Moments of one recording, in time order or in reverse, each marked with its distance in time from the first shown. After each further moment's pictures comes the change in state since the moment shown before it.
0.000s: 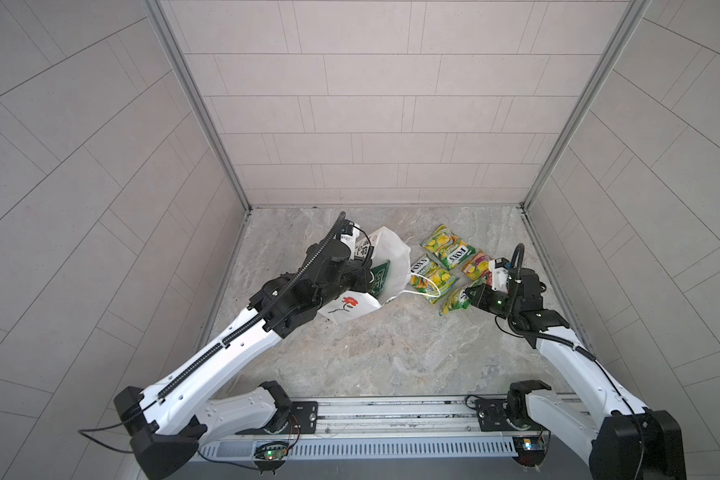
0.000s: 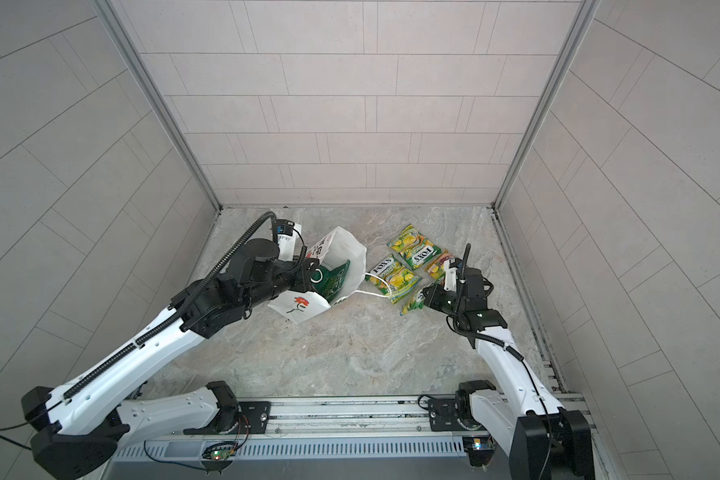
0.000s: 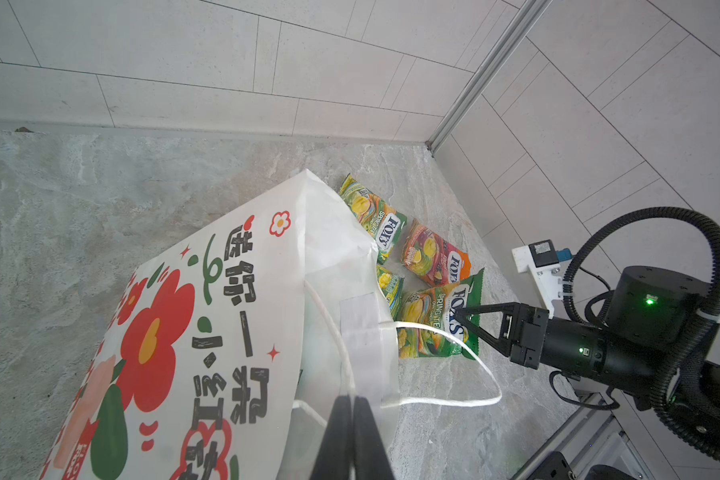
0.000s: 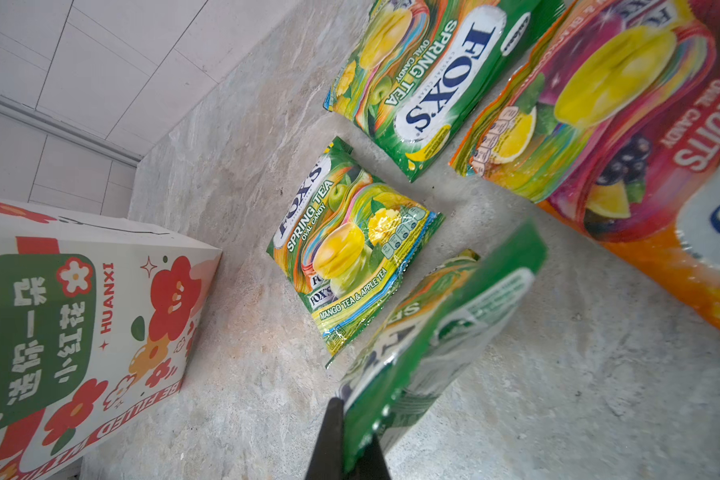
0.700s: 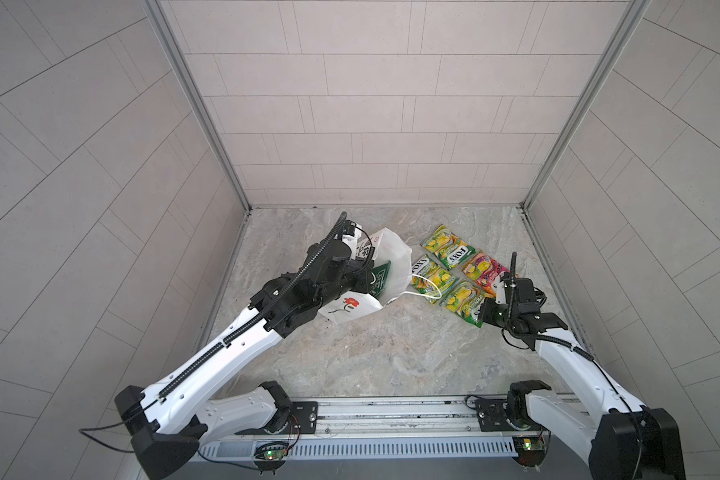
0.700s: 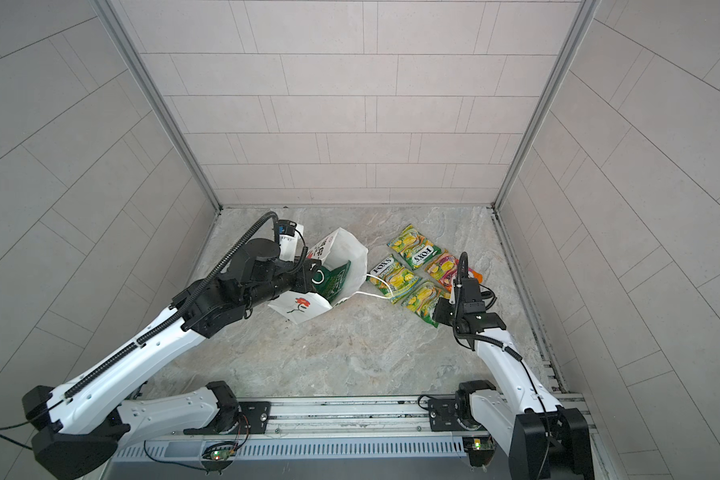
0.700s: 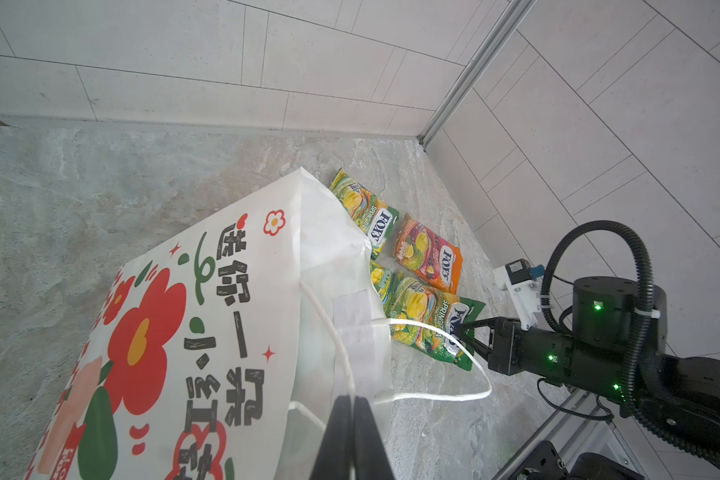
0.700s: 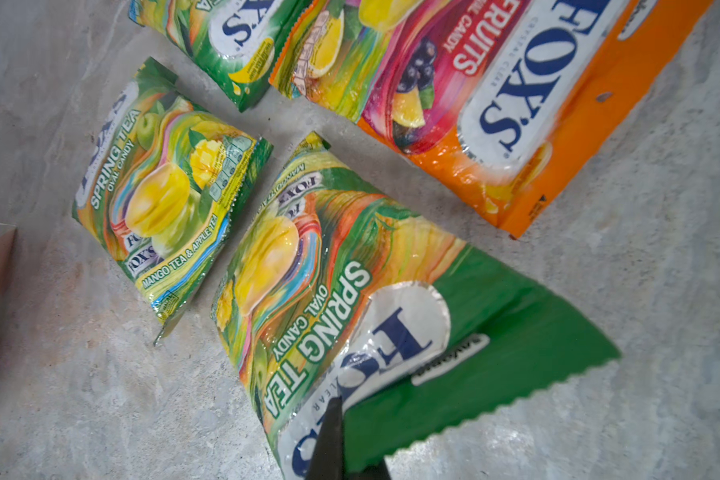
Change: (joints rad) left arm 0.000 0.007 0.000 0.010 0.036 -0.003; right arm -0.002 0.016 -0.034 -0.185 0.270 -0.100
